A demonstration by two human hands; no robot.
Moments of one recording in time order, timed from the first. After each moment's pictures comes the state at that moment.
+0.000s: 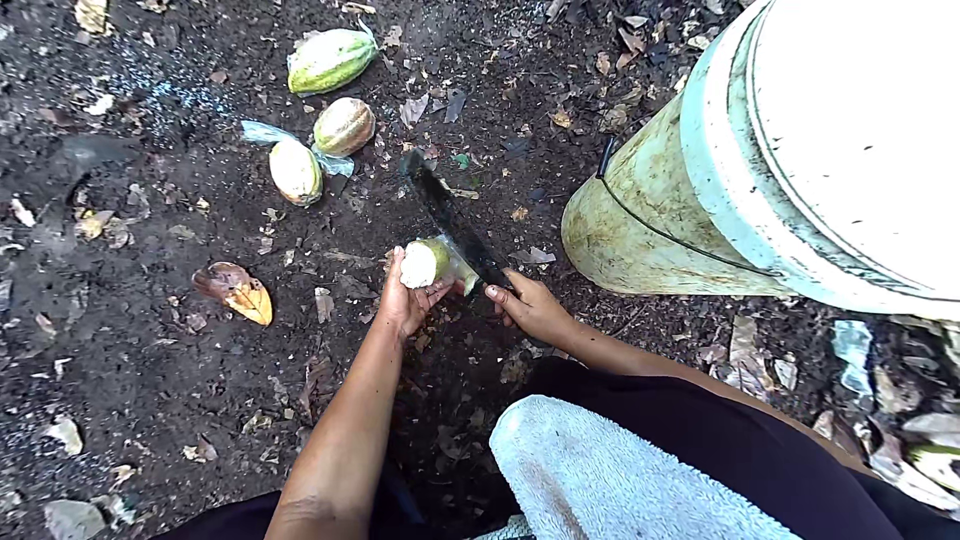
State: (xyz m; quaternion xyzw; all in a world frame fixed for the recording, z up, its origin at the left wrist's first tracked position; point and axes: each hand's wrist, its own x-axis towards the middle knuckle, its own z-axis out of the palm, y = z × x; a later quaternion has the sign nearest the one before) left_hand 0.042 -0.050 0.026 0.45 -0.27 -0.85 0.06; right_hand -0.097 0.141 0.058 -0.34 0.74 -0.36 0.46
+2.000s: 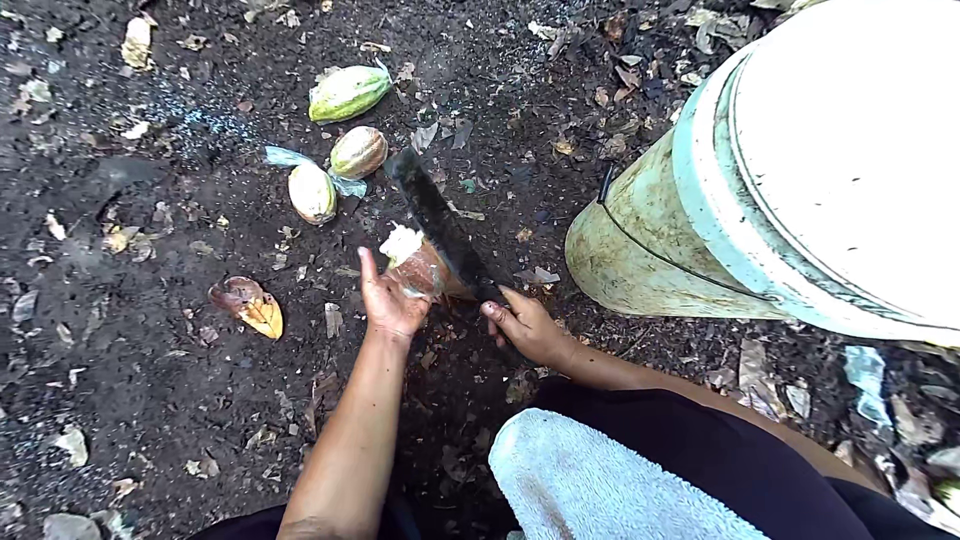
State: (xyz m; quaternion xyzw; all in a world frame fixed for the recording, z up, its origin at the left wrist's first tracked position) left_hand 0.033 -0.064 0.074 0.37 -0.15 -0.89 0.23; right_hand -0.085 0.127 0.073 -0.40 0.70 -0.43 0.41
